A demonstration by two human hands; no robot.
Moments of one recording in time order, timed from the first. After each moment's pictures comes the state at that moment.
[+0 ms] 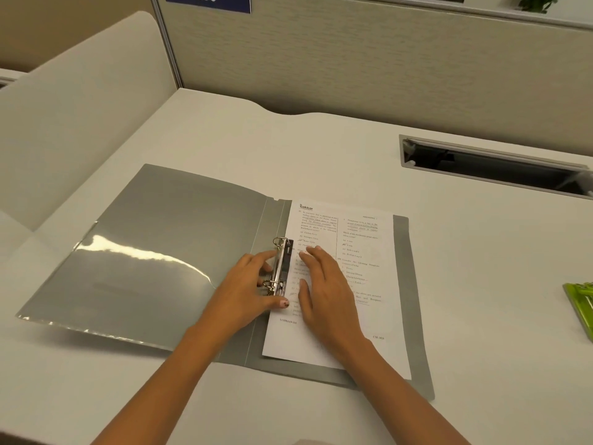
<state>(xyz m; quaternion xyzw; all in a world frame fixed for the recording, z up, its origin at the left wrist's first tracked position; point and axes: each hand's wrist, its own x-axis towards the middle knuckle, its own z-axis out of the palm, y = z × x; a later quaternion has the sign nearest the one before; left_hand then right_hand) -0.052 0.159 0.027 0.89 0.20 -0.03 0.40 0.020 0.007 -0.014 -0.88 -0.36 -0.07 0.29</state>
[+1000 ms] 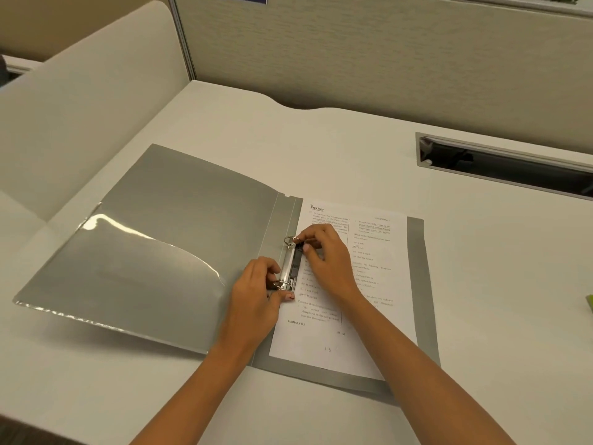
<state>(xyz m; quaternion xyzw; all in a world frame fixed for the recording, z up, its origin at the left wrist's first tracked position) -0.066 0.138 -0.001 0.88 0.22 0.20 0.38 0.077 0.050 -0.011 -0.82 -0.31 0.07 0.49</state>
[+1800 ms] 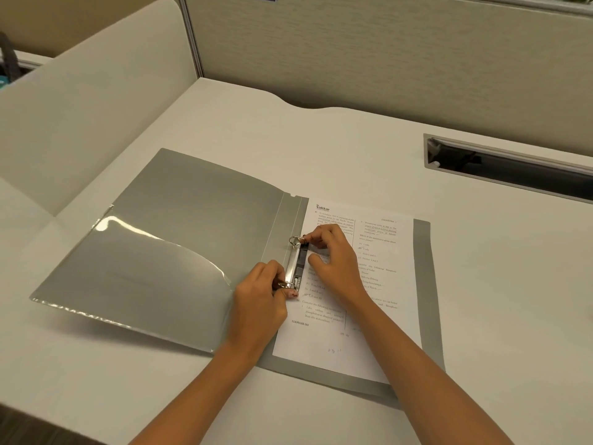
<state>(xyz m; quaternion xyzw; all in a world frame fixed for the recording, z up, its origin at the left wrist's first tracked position) -0.064 0.134 -0.004 0.89 0.22 0.24 0.31 0.073 0.043 -0.004 -0.81 -0.32 0.09 0.48</state>
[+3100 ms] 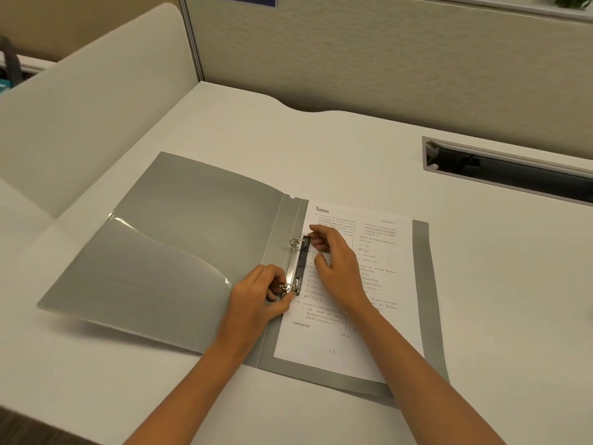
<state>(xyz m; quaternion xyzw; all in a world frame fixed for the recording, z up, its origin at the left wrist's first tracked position) -0.071 0.151 -0.006 0.90 0.13 0.22 0.35 0.070 0.039 -0.007 -0.82 -0.32 0.07 0.48</state>
